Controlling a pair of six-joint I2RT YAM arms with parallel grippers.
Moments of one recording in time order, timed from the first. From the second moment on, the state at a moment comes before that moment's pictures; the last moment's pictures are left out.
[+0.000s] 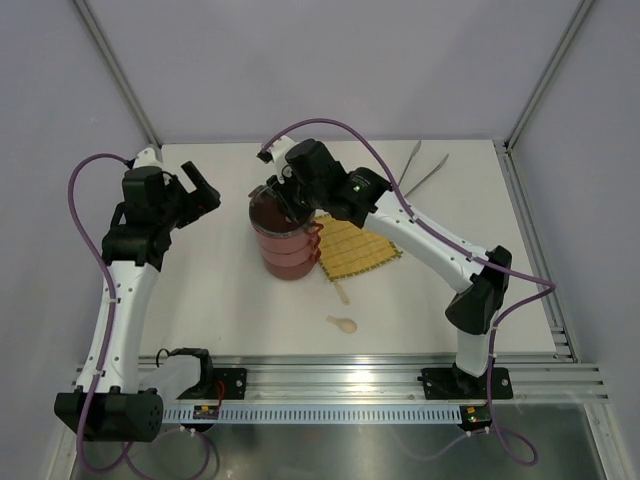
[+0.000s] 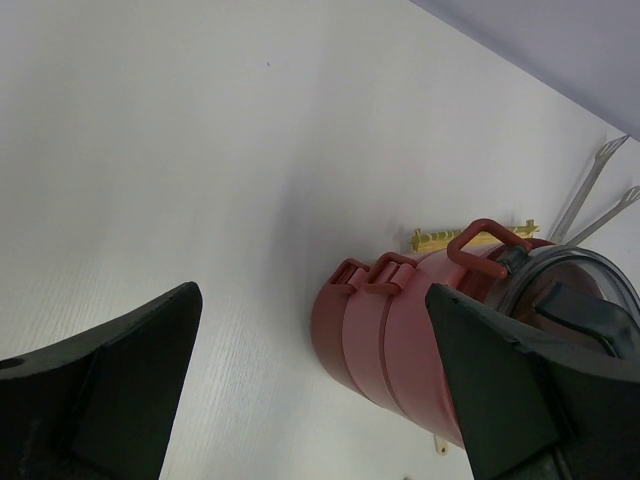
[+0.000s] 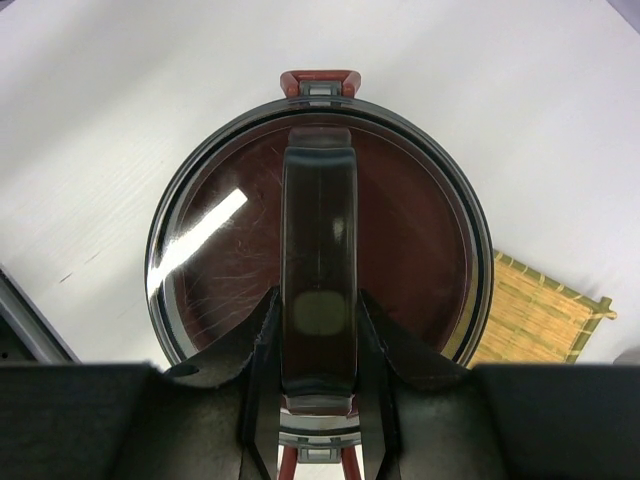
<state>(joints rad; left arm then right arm) -0.01 1.05 1.20 -0.68 0.00 -0.49 0.92 1.88 2.01 -0.74 0.06 0.02</state>
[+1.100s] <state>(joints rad) -0.01 1.03 1.20 -0.69 0.00 -0.49 0.91 1.93 2.04 -0.72 0.03 0.10</state>
